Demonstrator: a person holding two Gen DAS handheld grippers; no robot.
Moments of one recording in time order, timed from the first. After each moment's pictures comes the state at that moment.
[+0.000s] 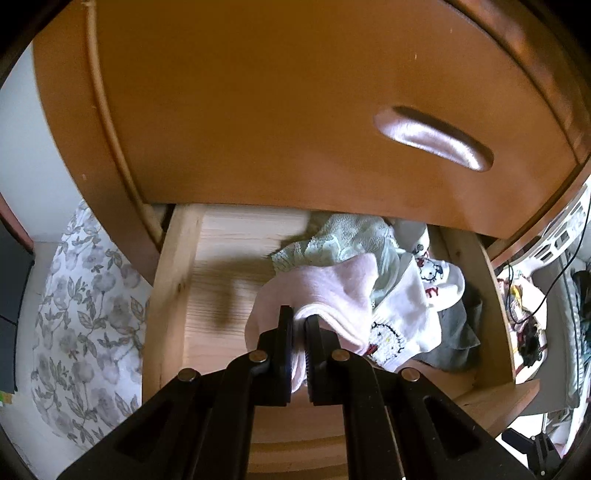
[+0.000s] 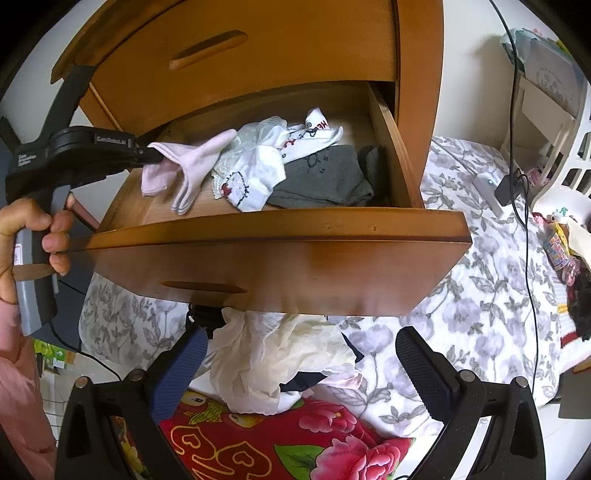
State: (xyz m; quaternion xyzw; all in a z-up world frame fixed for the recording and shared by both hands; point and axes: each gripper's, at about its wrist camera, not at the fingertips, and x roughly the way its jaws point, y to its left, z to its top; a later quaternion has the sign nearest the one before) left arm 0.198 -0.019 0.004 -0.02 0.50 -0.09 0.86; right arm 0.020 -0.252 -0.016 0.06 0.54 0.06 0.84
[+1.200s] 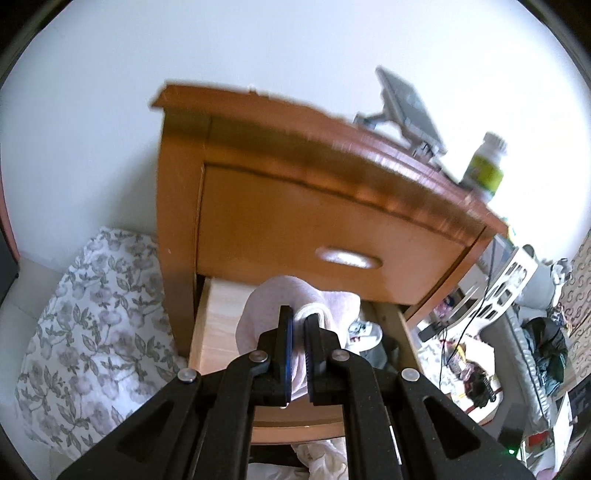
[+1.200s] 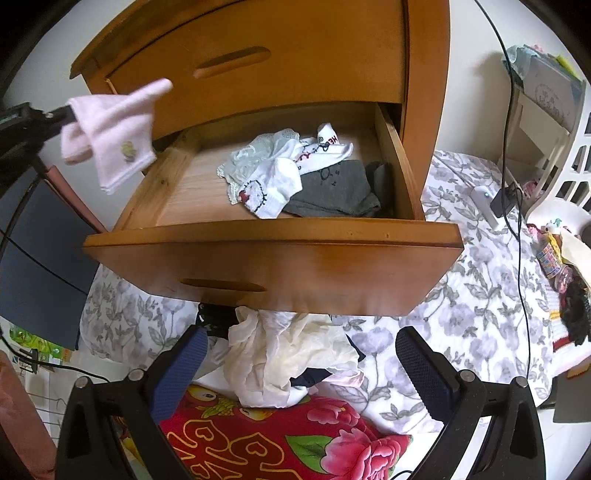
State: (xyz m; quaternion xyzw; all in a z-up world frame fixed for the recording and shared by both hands) left arm 0.106 0.025 0.115 -0.10 0.35 -0.13 0.92; right arm 0.005 -0.238 0.006 0.05 0.52 0.06 0.85
